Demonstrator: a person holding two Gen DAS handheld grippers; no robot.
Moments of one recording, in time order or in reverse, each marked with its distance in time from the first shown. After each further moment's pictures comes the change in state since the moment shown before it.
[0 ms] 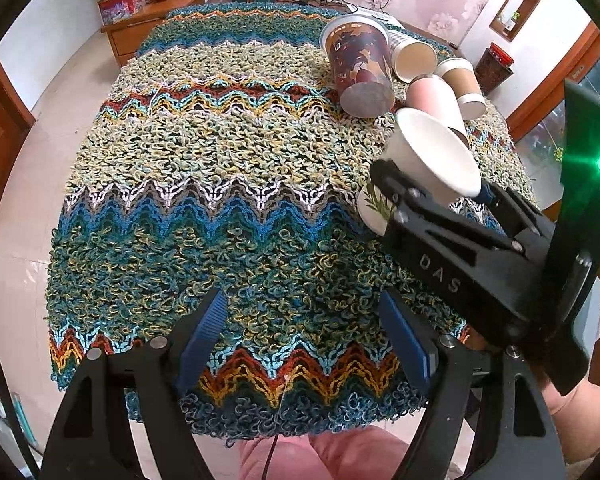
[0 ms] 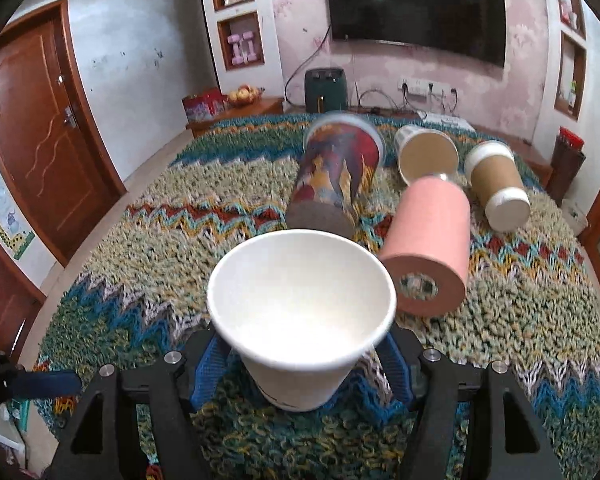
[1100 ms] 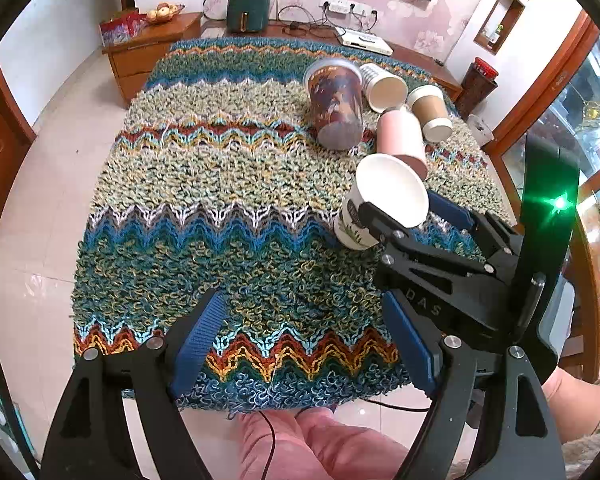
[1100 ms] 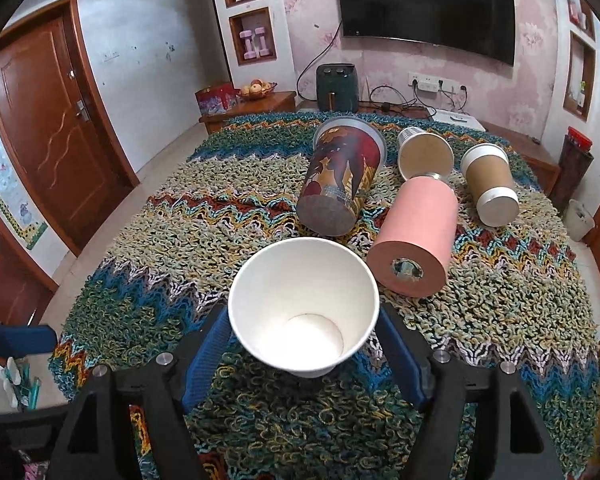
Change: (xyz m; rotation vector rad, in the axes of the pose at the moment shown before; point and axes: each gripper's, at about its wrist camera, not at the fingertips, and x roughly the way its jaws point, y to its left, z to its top) left arm -0.060 -0.010 -0.007 0.015 -0.082 -0.022; right arm -0.040 -0.003 -0.001 -0.009 0.014 0.049
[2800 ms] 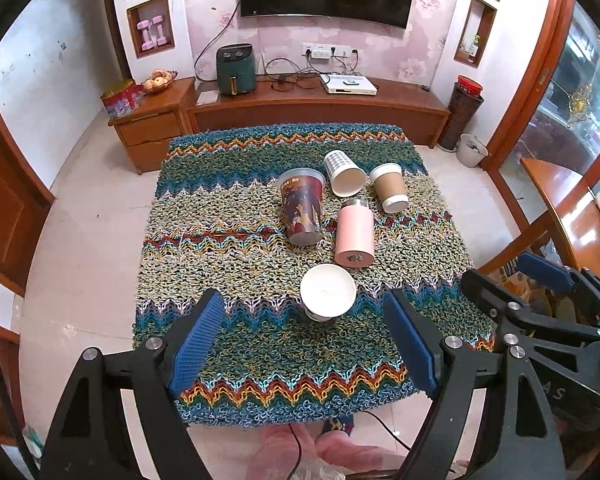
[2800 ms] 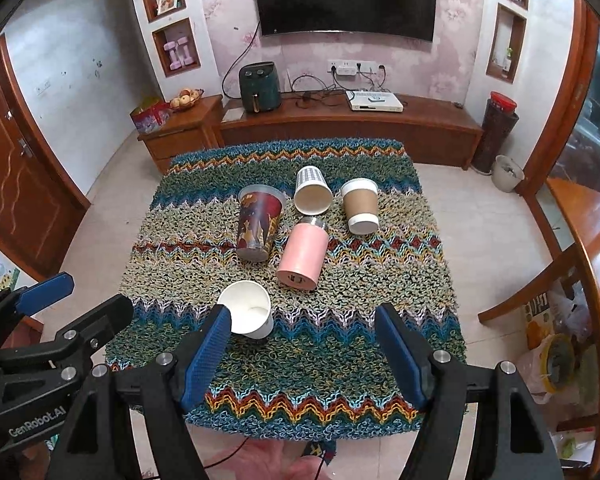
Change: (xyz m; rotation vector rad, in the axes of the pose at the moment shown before) left arm -0.113 -0.070 0.074 0.108 -0.120 0.085; right arm -0.185 -0.026 0.087 0.172 0.114 -0.207
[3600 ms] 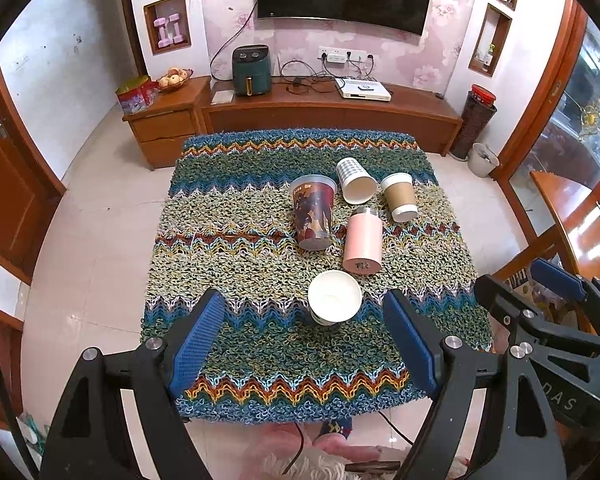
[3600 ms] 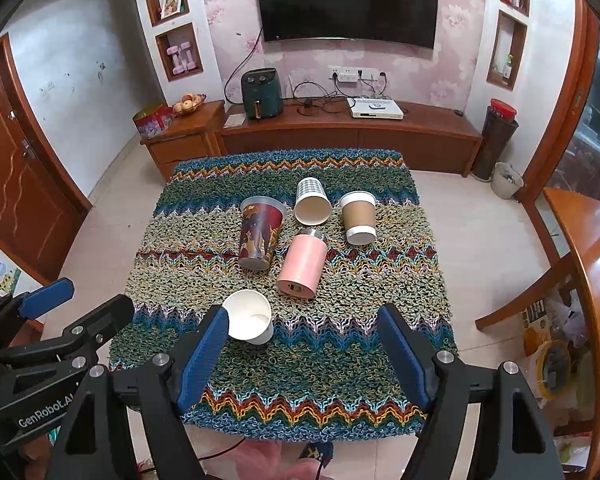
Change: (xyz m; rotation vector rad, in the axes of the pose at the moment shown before) left arm -0.009 0.002 0.004 -0.041 -0.010 0.040; right arm -0.010 -0.001 0.009 -0.006 -0.012 0.005
